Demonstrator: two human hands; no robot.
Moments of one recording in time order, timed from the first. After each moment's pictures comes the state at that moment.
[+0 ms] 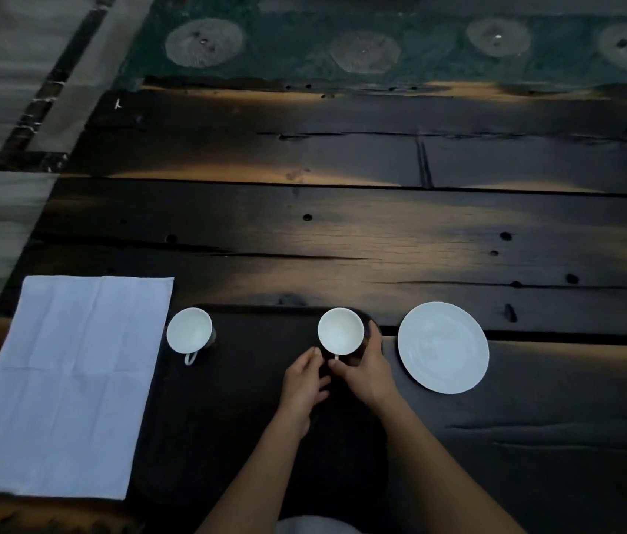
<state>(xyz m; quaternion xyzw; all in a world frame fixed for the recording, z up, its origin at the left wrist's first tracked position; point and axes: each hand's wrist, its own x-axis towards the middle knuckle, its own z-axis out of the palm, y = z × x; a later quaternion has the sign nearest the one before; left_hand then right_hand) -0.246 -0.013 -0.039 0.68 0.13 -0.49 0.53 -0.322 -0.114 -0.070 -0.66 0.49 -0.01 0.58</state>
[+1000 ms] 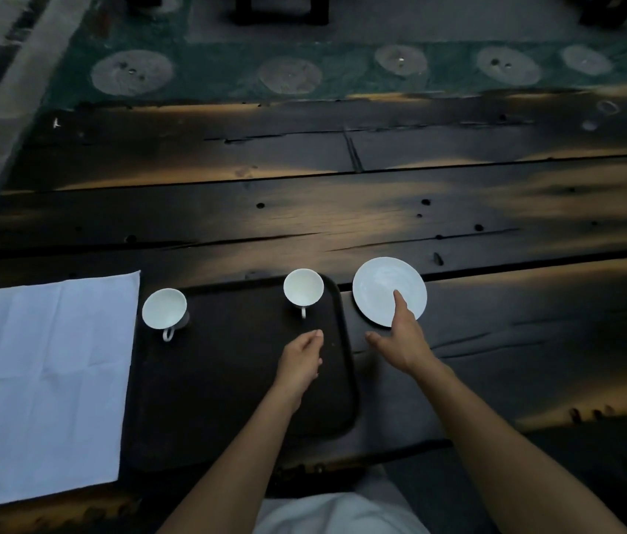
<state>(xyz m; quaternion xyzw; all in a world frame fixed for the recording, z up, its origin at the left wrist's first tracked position) -0.304 0.029 -0.021 0.73 -0.07 -0.51 0.45 -0.445 -0.113 -0.004 -0.75 0.52 -0.01 0.40</state>
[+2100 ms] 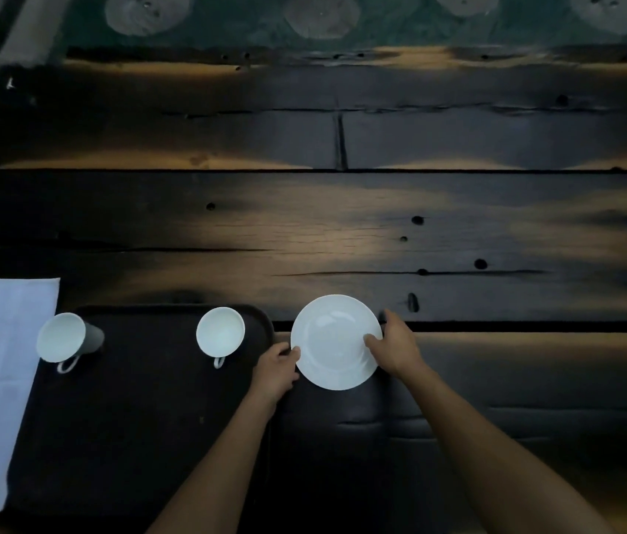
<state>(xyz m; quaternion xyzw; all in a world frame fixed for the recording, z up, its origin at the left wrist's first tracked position) -0.337 -0.149 -0.072 0.79 0.06 -0.47 0.39 -0.466 -0.333 -0.084 -0.73 0.52 0.11 0.44</state>
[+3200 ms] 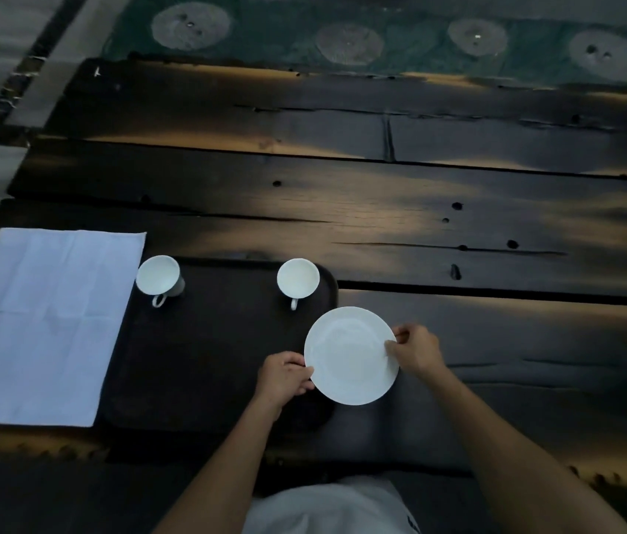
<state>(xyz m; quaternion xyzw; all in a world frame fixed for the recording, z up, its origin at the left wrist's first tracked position) -0.339 0.035 -0.047 0.76 0.04 -0.48 0.43 -0.478 -0.180 -0.046 -0.72 0.54 0.08 0.42</state>
